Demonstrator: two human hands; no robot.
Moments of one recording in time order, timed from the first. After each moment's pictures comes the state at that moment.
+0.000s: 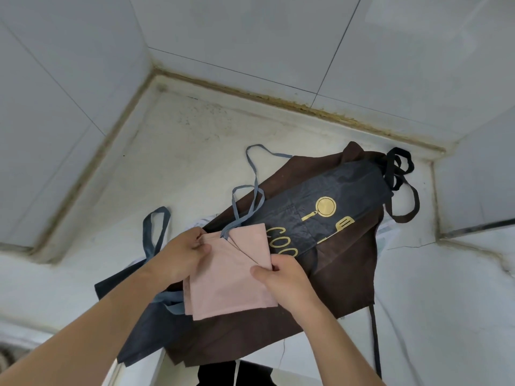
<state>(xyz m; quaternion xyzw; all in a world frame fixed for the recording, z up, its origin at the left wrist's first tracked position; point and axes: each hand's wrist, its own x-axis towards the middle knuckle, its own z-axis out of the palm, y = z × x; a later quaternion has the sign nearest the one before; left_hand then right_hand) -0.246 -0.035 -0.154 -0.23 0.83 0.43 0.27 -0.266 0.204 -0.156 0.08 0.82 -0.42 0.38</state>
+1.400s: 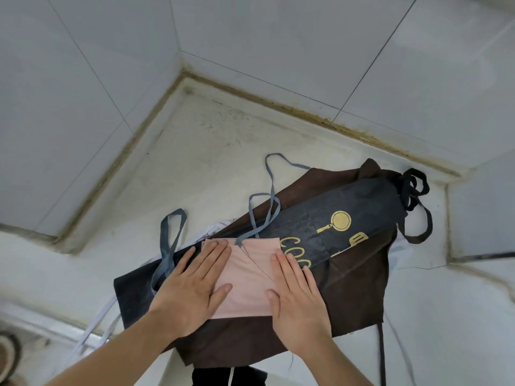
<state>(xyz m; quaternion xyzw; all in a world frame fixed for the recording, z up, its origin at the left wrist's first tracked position) -0.168 -0.034 -0.223 0.05 0.99 0.07 0.10 -0.231 0.226 -0.206 -0.26 0.95 -0.01 0.15</state>
